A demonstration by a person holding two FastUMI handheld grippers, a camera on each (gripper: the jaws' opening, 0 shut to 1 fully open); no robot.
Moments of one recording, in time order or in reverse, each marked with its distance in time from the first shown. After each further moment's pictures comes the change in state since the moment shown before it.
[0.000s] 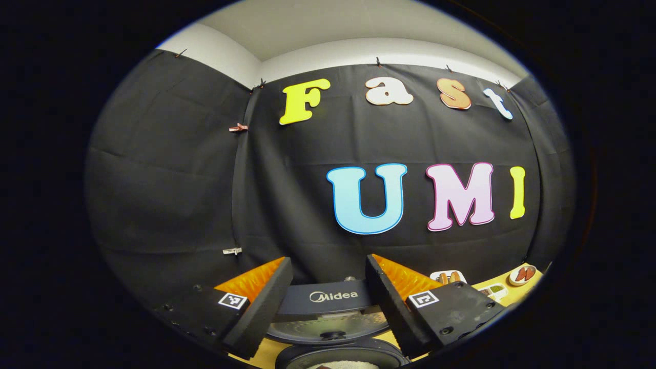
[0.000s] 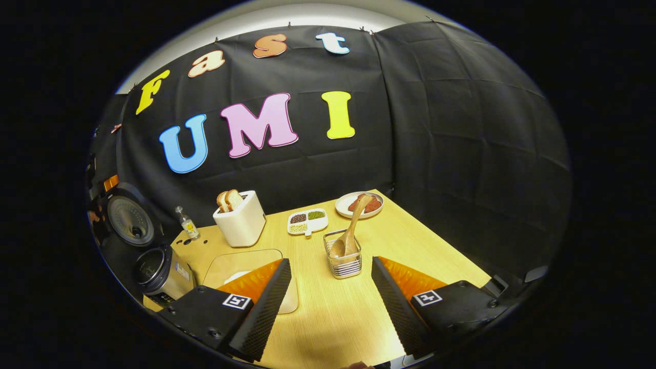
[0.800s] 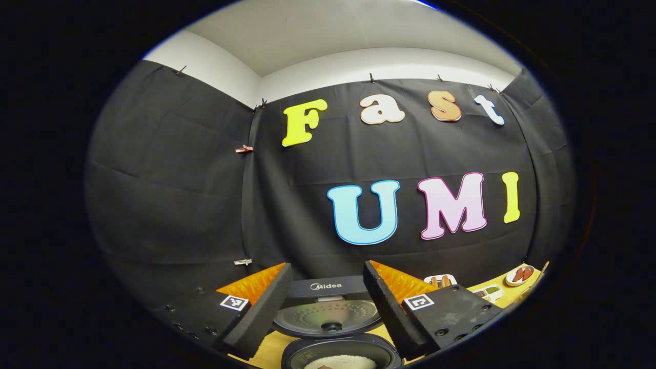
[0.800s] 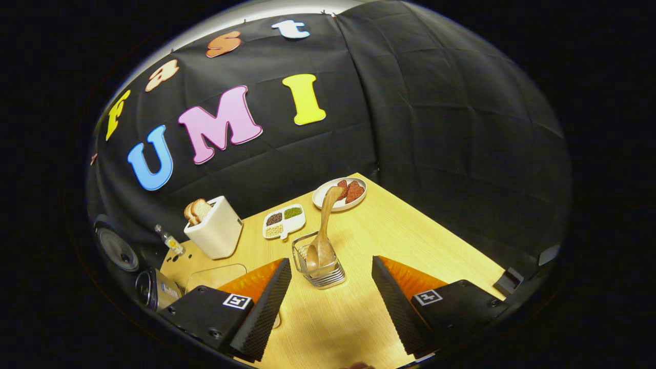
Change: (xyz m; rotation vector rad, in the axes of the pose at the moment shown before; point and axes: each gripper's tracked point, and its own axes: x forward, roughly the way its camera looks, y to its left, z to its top) left arm -0.061 -0.004 0.034 -0.009 -0.102 0.032; right arm 0.060 -0.049 -0.005 0.093 0.068 -0.061
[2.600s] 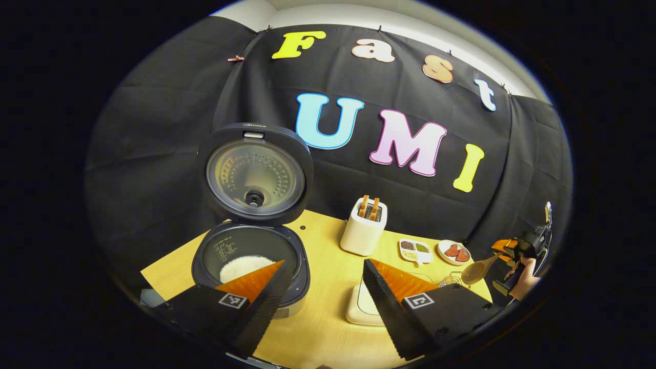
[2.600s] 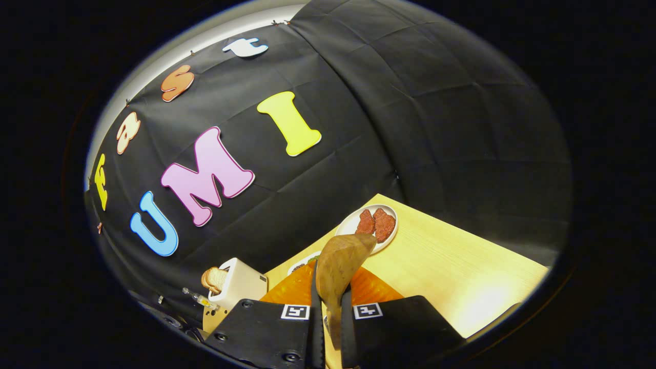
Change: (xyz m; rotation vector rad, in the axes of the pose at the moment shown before) left arm -0.166 -0.145 -0.132 -0.245 0.498 -0.140; right arm 0.153 0.004 0.086 0.326 -0.038 0.083
